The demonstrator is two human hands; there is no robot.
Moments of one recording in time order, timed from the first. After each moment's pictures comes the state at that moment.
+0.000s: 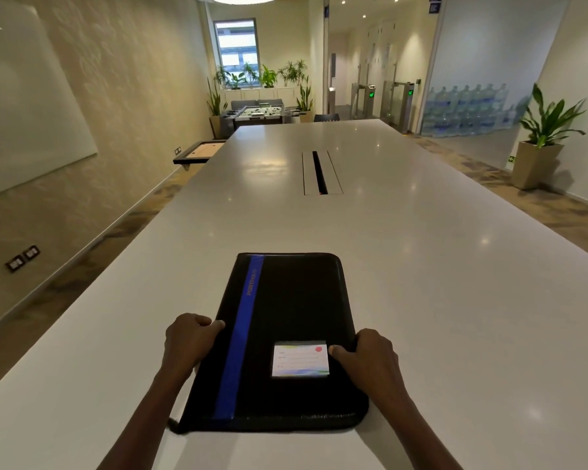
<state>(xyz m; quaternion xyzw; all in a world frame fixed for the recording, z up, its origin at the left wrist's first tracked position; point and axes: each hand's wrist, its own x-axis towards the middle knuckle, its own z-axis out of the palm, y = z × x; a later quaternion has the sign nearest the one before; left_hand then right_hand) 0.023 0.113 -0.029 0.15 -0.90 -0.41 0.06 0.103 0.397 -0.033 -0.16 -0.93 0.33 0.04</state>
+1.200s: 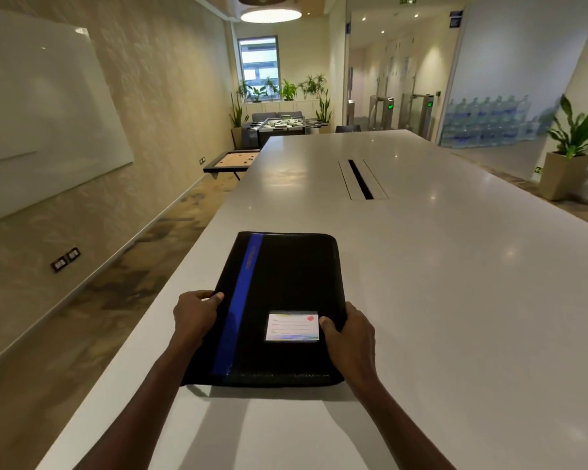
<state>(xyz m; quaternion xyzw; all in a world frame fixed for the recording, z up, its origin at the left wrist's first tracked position) 0.003 -0.041 -0.007 0.20 -0.84 -0.48 0.13 0.086 0.212 -0.028 -0.12 -0.85 0.47 0.19</state>
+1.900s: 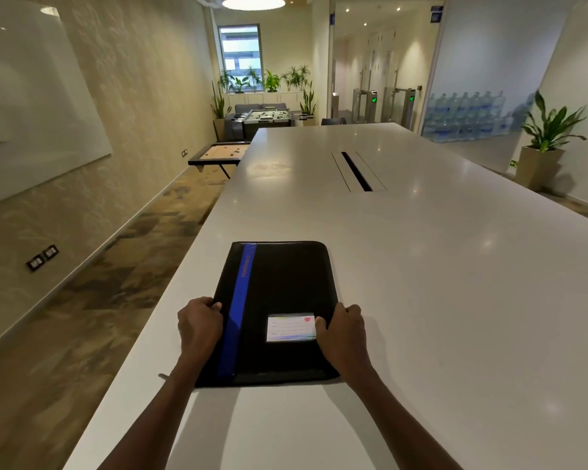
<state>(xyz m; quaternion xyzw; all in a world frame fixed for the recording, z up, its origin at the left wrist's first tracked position) 0.010 -0.067 -0.032 0.17 -0.88 -0.41 0.14 0.068 0.166 -0.049 -0.14 -0.93 0.33 0.11</state>
